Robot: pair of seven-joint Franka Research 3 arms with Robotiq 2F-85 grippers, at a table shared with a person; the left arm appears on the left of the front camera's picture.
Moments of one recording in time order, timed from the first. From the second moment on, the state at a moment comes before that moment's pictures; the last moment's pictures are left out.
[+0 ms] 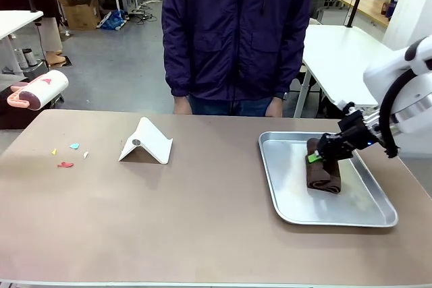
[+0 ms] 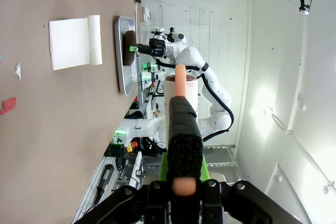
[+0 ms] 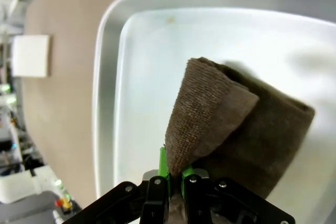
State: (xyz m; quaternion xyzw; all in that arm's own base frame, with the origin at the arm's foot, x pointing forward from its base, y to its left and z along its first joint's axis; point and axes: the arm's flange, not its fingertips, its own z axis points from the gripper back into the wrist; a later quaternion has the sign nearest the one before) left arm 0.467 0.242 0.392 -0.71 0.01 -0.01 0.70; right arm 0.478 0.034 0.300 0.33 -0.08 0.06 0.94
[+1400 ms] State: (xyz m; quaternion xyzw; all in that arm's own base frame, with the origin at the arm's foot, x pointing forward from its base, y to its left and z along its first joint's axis) left arm 0.467 0.242 0.393 -0.71 0.01 -0.01 0.70; right arm 0.380 -0.130 0.424 0.76 -0.18 0.15 0.60
